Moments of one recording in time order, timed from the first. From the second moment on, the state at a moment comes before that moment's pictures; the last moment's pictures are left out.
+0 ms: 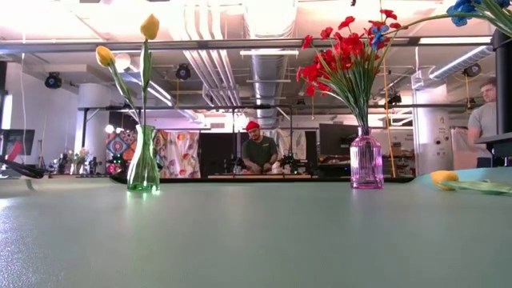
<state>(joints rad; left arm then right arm) -0.56 1.81 1.47 0.50 -0.70 0.50 0.61 1.15 0.86 0.96 0.65 -0.51</state>
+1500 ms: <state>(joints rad) -0.20 1.80 1.30 1.29 -0.10 0.38 0.61 1.15 0.86 0.92 0.66 -0.58</state>
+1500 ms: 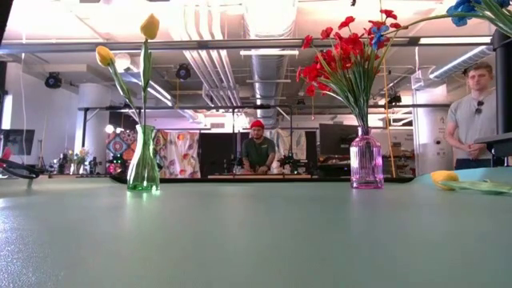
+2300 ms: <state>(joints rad) -0.24 1.69 1.30 0.75 -0.34 0.40 0.68 1.15 0.95 0.54 1.01 -0.43</state>
